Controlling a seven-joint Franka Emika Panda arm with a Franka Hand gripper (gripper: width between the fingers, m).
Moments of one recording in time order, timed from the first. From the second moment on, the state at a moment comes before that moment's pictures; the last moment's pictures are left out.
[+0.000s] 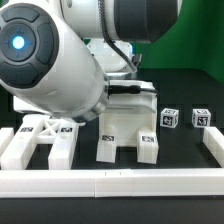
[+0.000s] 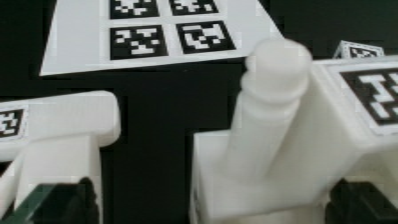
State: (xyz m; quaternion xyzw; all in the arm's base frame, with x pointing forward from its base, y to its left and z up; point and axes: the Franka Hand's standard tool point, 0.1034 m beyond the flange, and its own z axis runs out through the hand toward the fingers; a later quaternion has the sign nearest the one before) arm 0.528 -0.053 0.061 -0.86 0.10 0.48 0.09
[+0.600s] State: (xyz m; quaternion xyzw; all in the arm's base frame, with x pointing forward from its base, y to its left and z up) arm 0.548 -0.044 0.057 -0.93 0.16 0.33 0.06
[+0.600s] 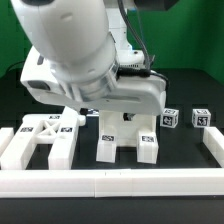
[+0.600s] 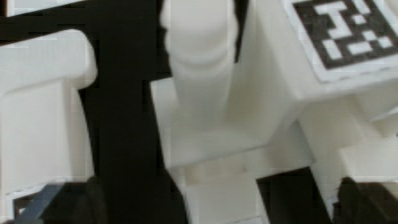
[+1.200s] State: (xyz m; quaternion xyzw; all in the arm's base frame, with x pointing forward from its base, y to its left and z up) arm 0.585 -0.068 0.088 -0.99 0.11 0.11 0.06
